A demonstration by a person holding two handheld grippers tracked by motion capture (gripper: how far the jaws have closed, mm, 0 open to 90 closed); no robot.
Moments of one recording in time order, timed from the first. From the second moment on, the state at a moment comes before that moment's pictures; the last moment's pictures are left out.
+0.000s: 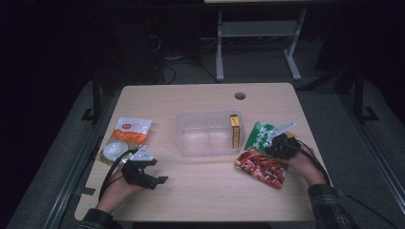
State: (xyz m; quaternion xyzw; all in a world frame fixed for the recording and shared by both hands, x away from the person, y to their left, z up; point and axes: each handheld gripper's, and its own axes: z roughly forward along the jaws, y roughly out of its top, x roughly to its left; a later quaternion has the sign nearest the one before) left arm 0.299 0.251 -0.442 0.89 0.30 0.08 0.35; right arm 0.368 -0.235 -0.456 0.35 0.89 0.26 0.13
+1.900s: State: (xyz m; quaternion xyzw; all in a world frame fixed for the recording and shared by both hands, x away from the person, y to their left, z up) left arm 0.289 0.239 -0.444 0.90 0.27 0.06 0.35; right arm 0.311 -0.249 -0.453 0.37 0.89 0.24 0.12
